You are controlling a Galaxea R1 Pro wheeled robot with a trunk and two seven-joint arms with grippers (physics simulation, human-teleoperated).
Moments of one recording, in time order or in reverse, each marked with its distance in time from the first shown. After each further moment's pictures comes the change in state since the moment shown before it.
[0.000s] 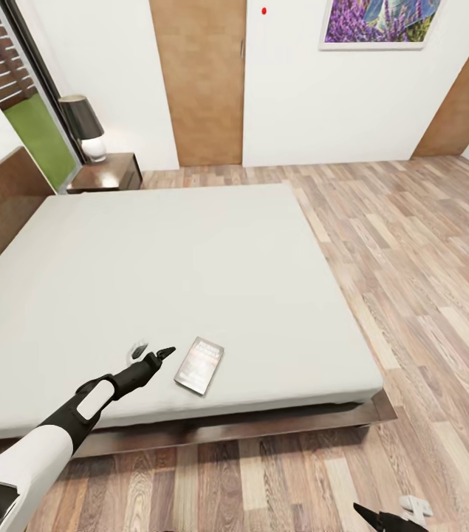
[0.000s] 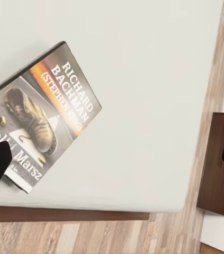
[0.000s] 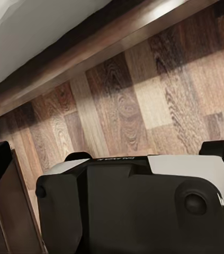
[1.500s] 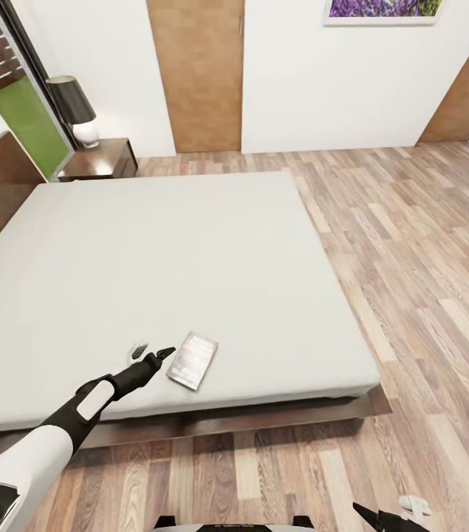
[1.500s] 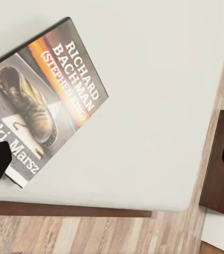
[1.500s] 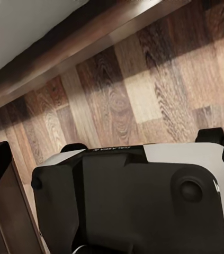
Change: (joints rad) left arm 0.001 0.000 0.000 0.000 0.001 -0.002 -0.003; right arm 0.000 0.002 0.001 -0.001 0.002 -0.013 0.000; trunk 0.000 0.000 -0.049
